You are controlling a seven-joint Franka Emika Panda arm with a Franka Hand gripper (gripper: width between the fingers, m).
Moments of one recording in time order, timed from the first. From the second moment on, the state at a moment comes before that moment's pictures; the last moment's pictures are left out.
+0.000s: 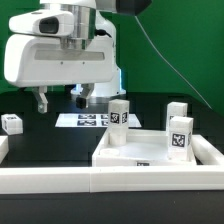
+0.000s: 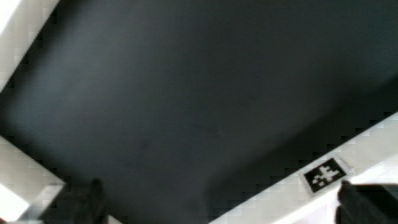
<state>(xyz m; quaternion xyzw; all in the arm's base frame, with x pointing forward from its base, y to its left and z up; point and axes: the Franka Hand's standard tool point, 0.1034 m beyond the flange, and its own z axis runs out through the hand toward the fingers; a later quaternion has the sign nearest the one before) 0.543 -0.097 0.088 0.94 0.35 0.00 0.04</state>
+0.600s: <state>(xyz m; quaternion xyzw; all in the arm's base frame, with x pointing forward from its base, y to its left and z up) 0.478 -0.122 0.080 0.93 0.36 -0.01 0.03</state>
